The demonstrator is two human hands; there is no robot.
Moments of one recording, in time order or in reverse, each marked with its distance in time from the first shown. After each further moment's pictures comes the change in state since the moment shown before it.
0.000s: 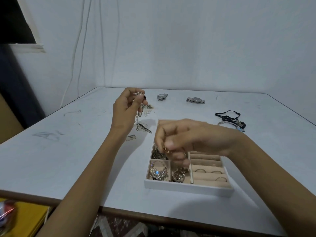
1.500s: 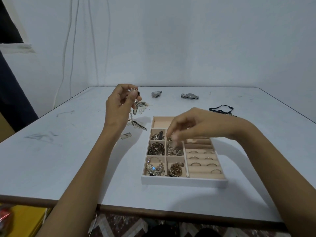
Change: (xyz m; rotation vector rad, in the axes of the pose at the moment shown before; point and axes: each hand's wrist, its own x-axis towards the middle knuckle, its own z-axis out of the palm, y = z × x) left_hand 0.000 0.001 -0.004 0.029 -0.011 0.017; right_hand -0.019 0.003 -0.026 -0.639 0.427 0.193
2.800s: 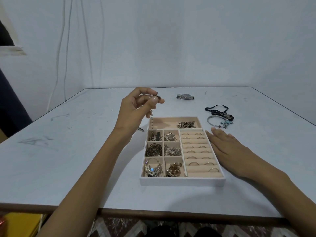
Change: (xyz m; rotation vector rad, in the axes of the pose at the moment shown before) left_hand -0.017 0.025 0.024 -0.216 -0.266 -0.048; right_hand -0.054 0.078 0.042 -0.610 0.264 0.464
